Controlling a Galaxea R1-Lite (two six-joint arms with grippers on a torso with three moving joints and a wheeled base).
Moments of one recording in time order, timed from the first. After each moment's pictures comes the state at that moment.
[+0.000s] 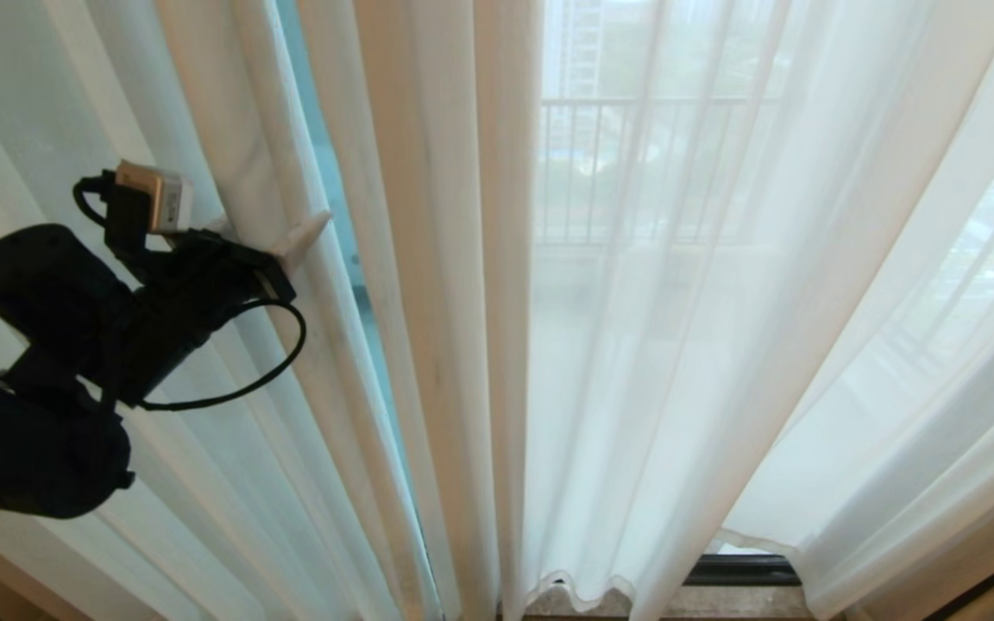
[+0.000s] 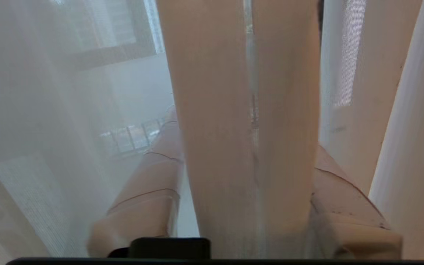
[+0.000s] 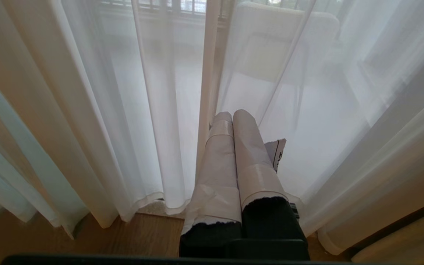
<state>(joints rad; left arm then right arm) -0.11 1.80 -0.67 -1.47 -0.27 0.04 0.00 0.00 -0.01 0.04 0.05 -0.09</state>
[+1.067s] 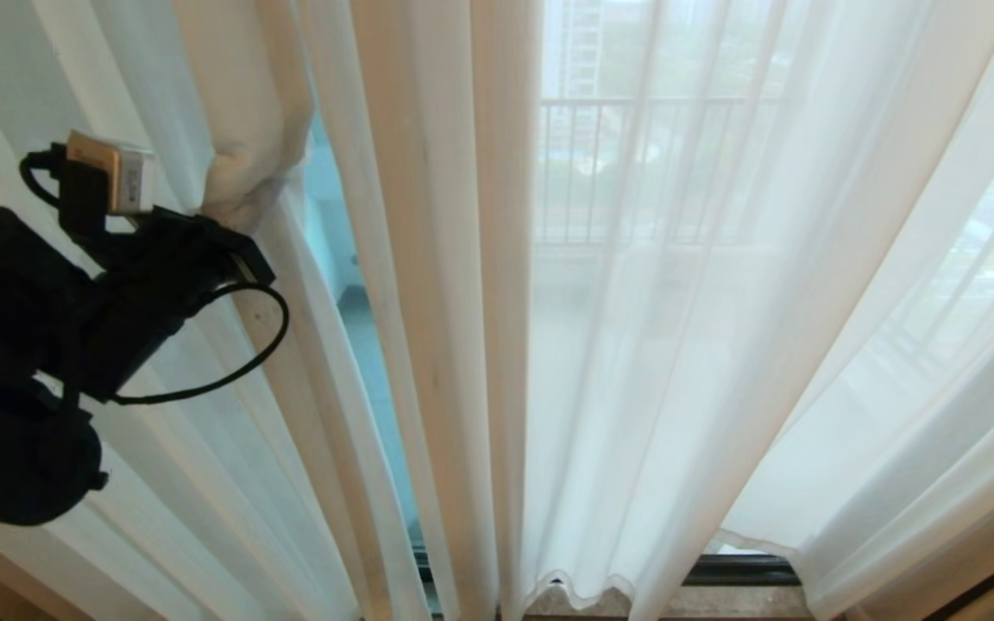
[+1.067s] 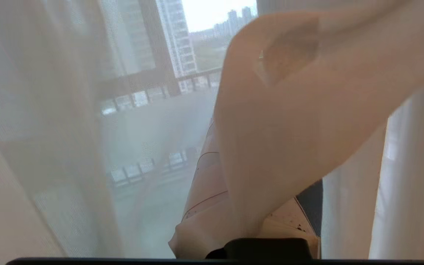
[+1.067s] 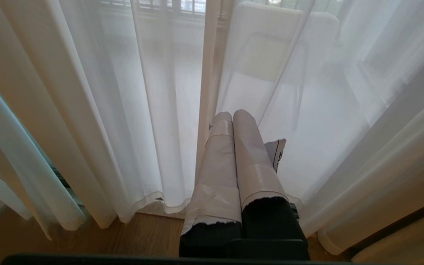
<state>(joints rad) -0.11 1.73 -0.66 -1.47 -0.23 0.09 0.00 0.00 -0.01 0.03 0.05 -0.09</state>
